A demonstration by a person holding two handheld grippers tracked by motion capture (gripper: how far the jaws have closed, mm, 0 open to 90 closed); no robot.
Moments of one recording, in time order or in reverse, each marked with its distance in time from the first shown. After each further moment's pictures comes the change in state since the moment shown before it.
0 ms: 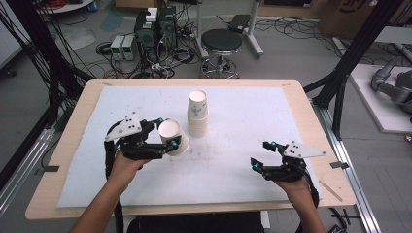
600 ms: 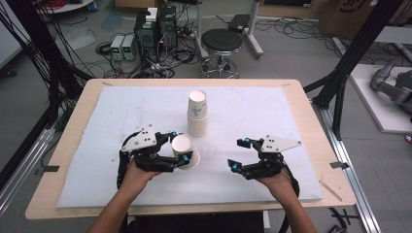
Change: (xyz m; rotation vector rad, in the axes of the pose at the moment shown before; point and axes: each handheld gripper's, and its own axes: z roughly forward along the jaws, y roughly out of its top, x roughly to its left) left arm -0.017 -0.024 0.020 0.024 -0.089 -0.023; right arm 0.028 0.029 0.045 -0.019 0.223 -0.072
